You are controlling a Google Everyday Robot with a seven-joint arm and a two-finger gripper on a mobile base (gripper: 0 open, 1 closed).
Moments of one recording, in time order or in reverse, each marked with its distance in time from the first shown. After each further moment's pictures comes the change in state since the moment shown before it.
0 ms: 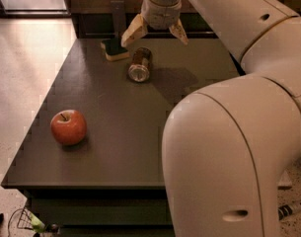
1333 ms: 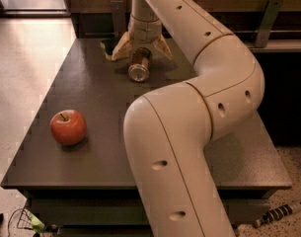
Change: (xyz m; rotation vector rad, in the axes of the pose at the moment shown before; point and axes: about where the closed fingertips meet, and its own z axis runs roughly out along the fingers) arm -0.015 0.020 0.074 -0.012 0.166 0.052
